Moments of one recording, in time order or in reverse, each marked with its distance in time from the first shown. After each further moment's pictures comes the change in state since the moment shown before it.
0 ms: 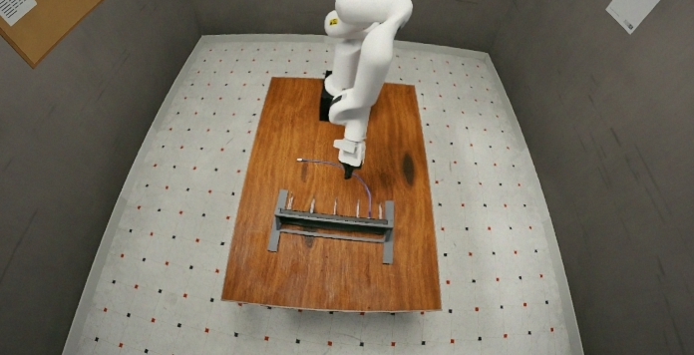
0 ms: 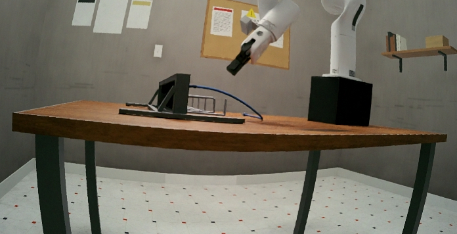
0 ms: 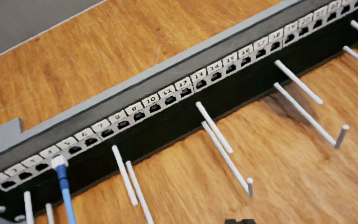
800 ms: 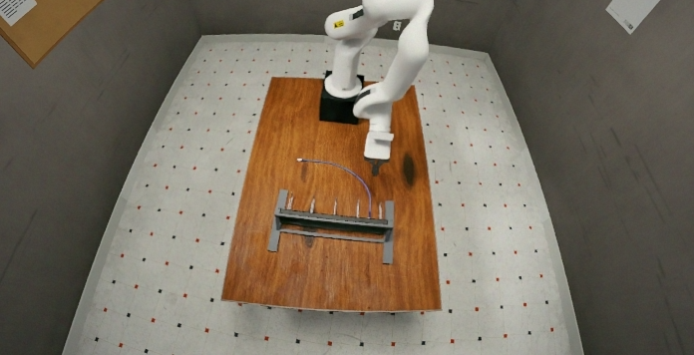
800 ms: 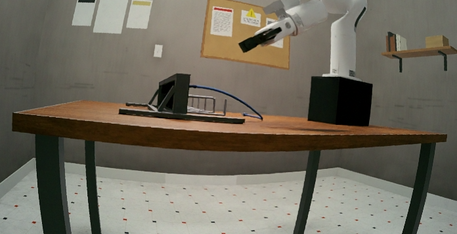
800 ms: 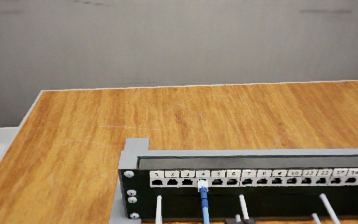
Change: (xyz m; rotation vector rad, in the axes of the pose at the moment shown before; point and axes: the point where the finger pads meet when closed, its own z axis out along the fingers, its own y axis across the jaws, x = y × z) arm -0.016 -0.109 -0.048 0.132 0.292 -0.463
